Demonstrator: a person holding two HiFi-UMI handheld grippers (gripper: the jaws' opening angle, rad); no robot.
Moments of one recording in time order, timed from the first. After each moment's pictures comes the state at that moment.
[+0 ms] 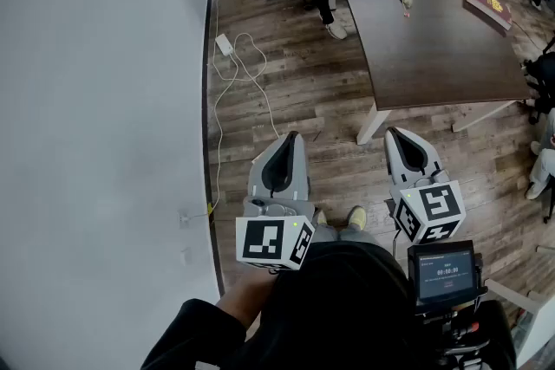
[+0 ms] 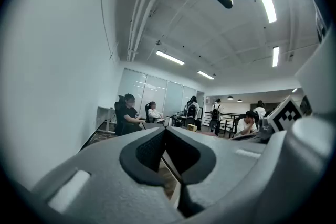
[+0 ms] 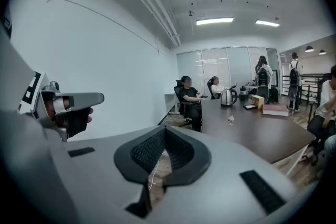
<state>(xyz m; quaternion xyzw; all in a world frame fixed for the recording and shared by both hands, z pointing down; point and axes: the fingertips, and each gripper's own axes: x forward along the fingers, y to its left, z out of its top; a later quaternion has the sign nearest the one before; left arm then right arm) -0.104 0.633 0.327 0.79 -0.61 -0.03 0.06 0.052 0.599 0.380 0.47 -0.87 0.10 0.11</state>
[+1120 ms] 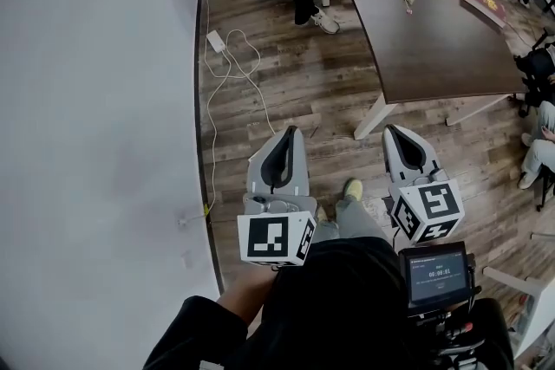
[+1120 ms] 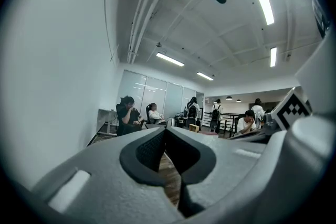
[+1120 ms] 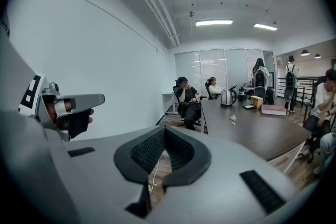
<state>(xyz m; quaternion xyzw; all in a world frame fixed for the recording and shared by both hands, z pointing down) -0.175 0.648 0.339 0.79 -0.61 -0.03 0.05 -0.017 0.624 0.387 0.50 -0.85 0.11 0.11</state>
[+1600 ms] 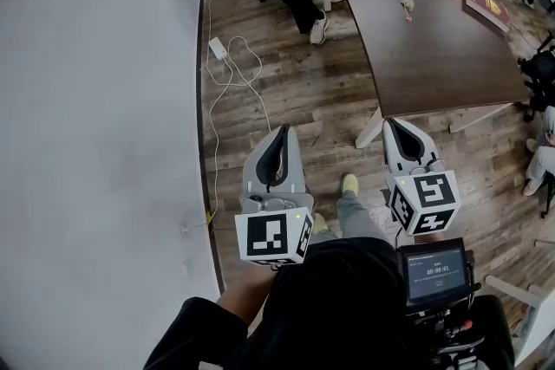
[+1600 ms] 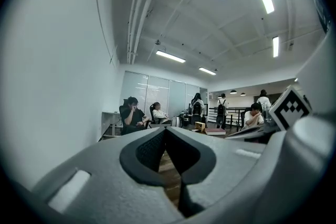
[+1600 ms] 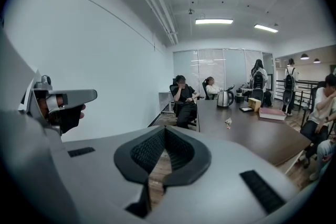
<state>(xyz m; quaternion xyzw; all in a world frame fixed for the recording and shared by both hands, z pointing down) -0.156 0.599 0.333 0.78 -0.63 0.00 0.04 0.012 0.564 0.387 0.51 -0.84 0.10 0.13</state>
